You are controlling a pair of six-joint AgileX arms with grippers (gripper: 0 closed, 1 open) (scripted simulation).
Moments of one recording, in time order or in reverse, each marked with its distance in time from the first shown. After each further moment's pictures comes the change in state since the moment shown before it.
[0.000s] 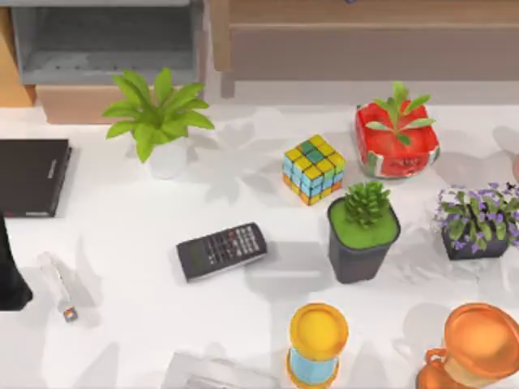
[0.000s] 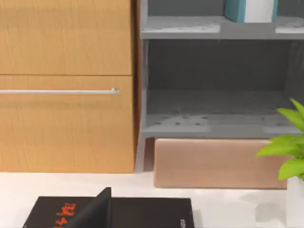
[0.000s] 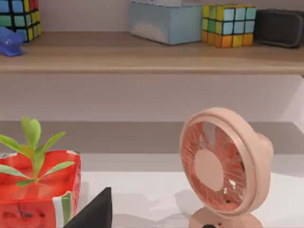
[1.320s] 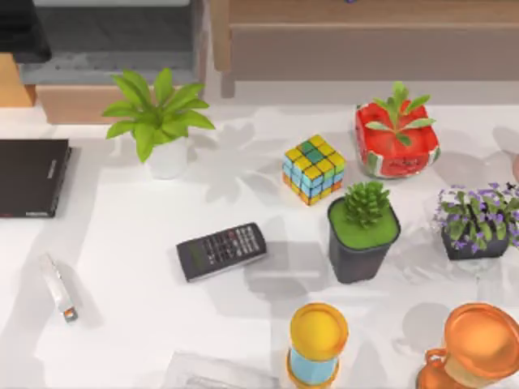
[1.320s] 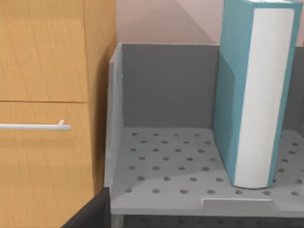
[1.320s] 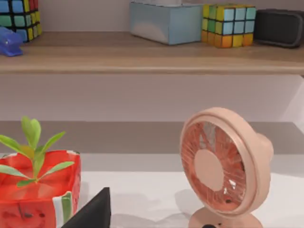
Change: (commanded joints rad) left arm -0.129 1.073 0.700 0.358 -0.109 -0.002; right arm 0.000 0.000 0.000 0.000 0.000 0.000
